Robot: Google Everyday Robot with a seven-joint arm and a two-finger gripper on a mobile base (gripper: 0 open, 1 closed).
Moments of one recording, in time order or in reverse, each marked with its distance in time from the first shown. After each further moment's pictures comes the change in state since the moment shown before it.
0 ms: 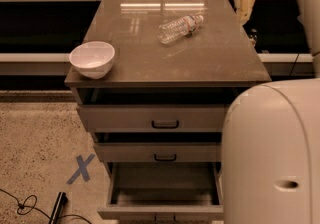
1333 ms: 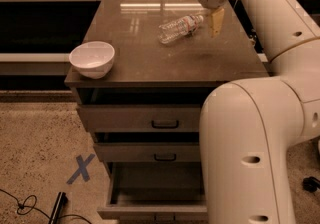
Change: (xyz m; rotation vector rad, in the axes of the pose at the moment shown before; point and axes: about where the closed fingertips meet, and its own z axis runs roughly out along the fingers) arm -0.027 -0.020 0.117 -0.046 -0.024 -0.201
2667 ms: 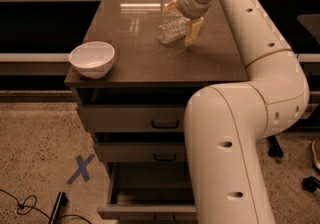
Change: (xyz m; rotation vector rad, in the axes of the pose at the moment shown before) arm -0.051 -0.025 0.051 0.034 -0.206 -0.027
